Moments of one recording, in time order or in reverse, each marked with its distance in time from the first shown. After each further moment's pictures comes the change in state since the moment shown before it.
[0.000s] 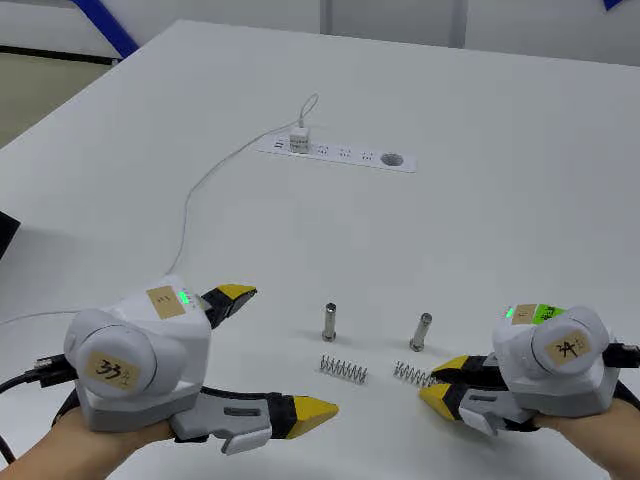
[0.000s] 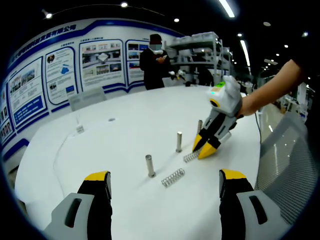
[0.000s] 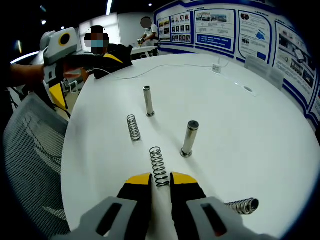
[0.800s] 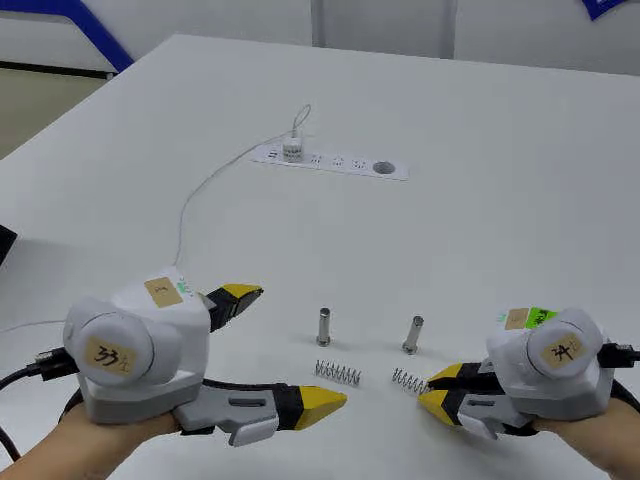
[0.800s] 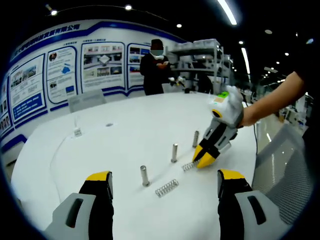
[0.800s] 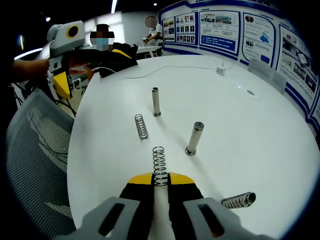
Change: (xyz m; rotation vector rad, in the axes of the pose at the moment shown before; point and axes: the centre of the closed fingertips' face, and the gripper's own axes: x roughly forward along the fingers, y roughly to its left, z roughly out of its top) left arm 0.000 -0.010 0.020 -0.047 -0.051 -0.024; right arm -0.013 0.009 0.000 -0.030 0.001 0.015
